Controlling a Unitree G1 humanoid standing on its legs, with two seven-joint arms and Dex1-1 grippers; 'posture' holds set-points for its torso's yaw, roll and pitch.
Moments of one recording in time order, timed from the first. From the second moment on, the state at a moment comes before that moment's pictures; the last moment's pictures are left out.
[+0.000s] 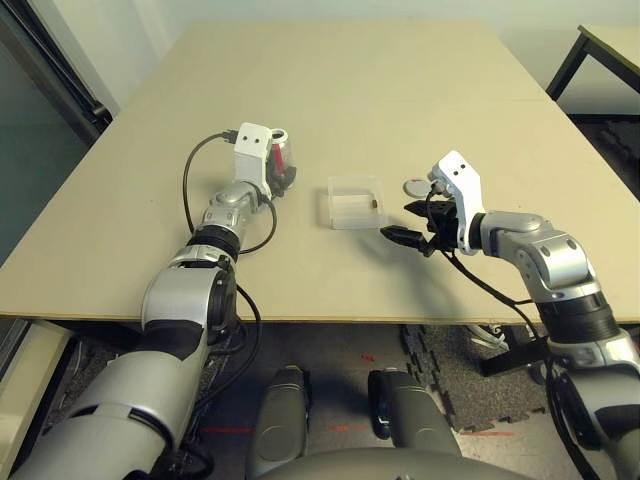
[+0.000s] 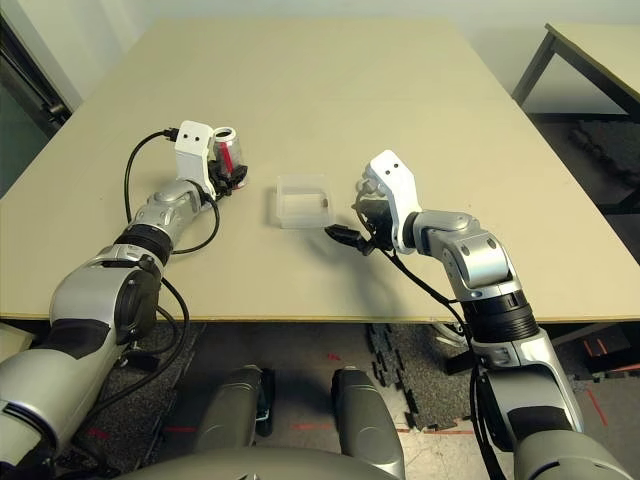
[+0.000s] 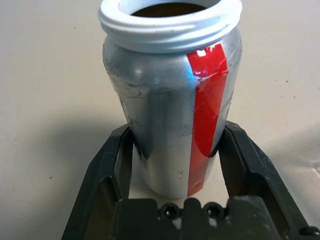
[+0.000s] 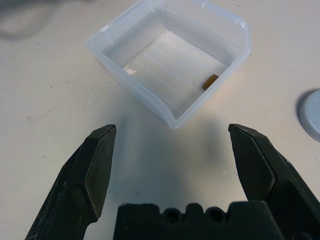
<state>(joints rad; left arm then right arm) -1.04 0.25 0.15 1.27 -0.02 -0.01 -0.36 -0.52 -0.48 0.10 0.00 0.28 0.80 0.77</state>
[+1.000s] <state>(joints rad) -0.81 0.27 0.15 0.97 -0.08 -0.04 -0.47 -0.52 -0.55 0.08 0.01 0.30 0.79 0.80</state>
